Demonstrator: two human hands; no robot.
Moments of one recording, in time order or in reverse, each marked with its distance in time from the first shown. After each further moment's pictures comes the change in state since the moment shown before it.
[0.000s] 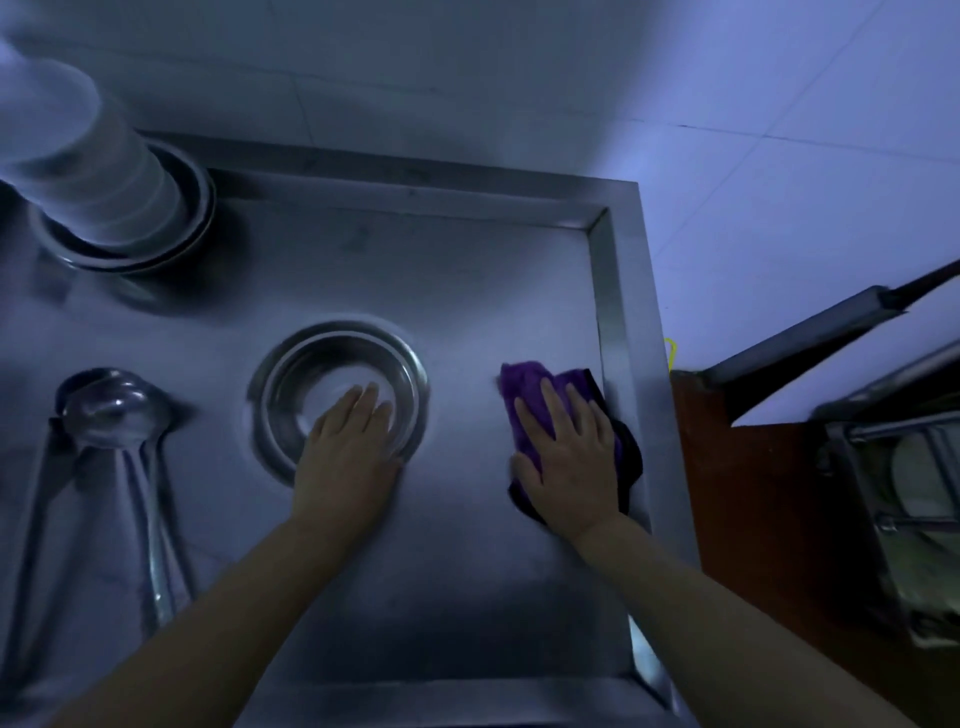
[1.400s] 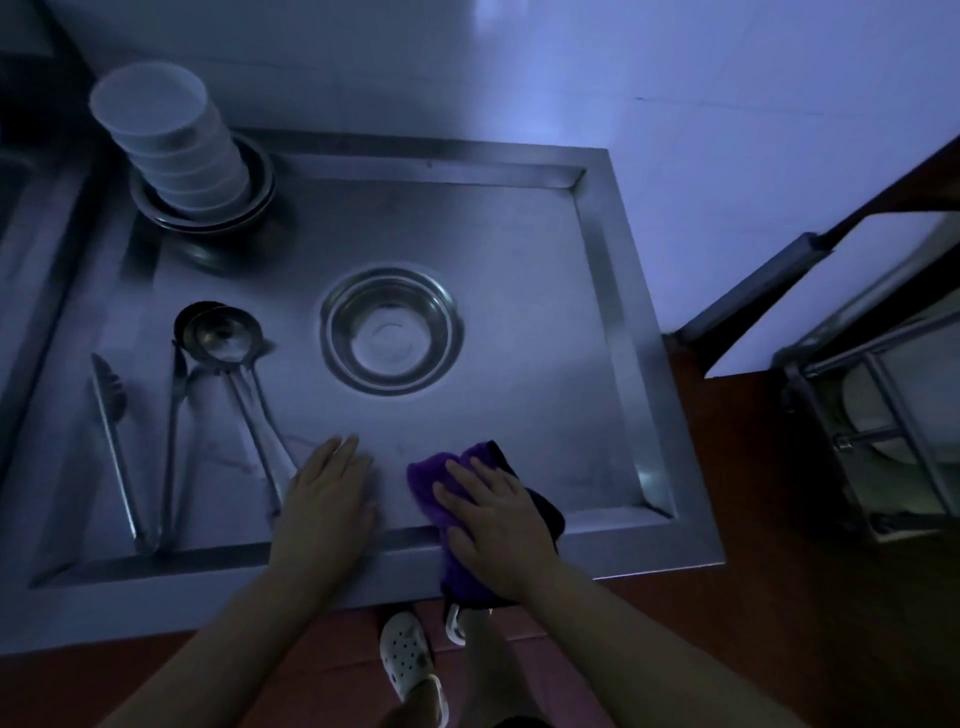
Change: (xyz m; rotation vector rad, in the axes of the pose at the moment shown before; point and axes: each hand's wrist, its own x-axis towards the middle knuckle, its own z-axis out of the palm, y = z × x) left_hand -0.195 -0.056 -0.022 -0.062 -0.076 0.027; right_hand -0.174 -0.165 0.000 0.223 -0.280 -0.154
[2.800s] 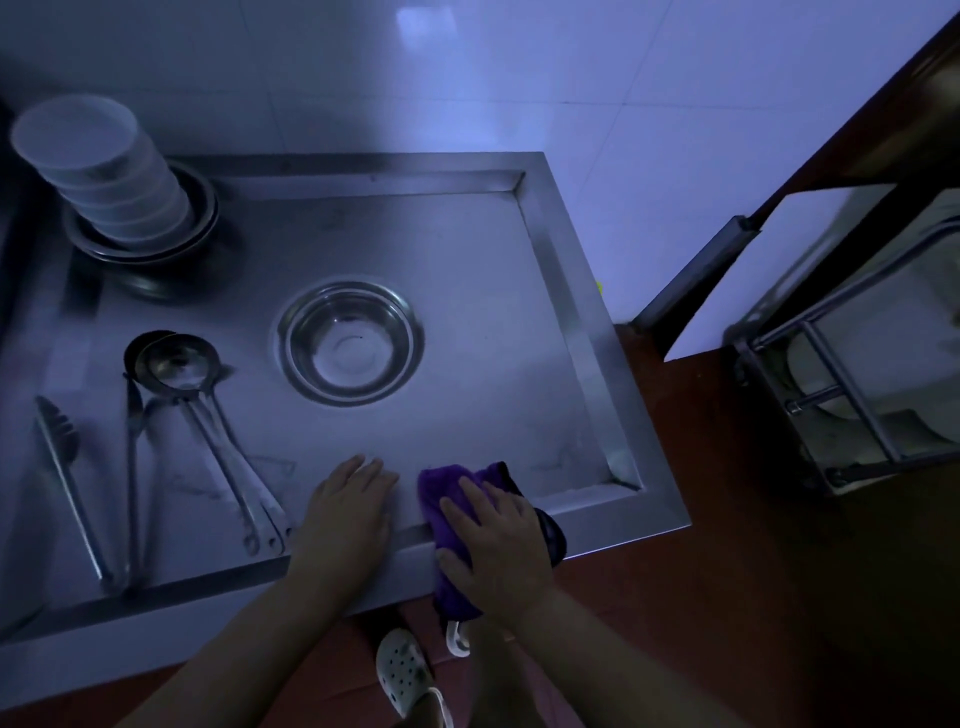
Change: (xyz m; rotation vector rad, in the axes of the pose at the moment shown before) left_hand 0.006 0.027 0.016 -0.005 -0.080 0.174; right_hand -0.043 -0.018 -0.005 -0.041 0.046 0.235
